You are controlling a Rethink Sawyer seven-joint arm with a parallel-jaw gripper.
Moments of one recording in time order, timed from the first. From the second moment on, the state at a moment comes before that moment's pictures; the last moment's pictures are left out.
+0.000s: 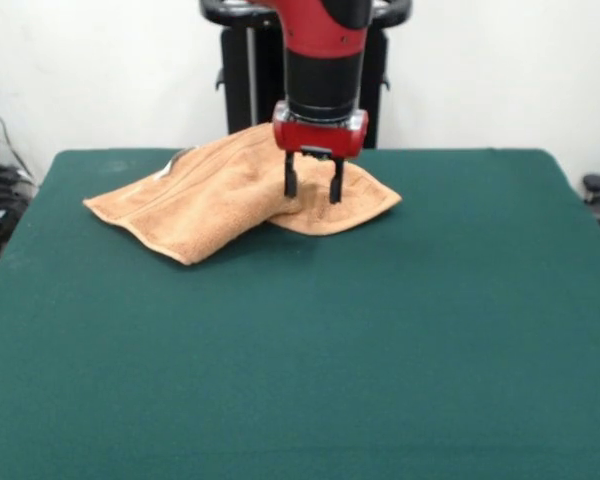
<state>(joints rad) -0.26 -0.62 -0.03 2.01 -0.03 0.16 1.70</state>
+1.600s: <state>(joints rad) -0.41 -0.93 -0.03 2.06 -0.09 0.38 1.70</state>
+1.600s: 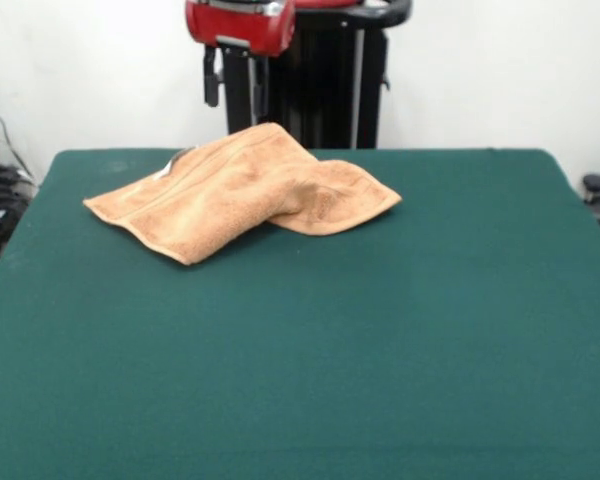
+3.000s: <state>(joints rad) -0.57 -0.88 0.07 2.04 -0.27 0.53 1.70</state>
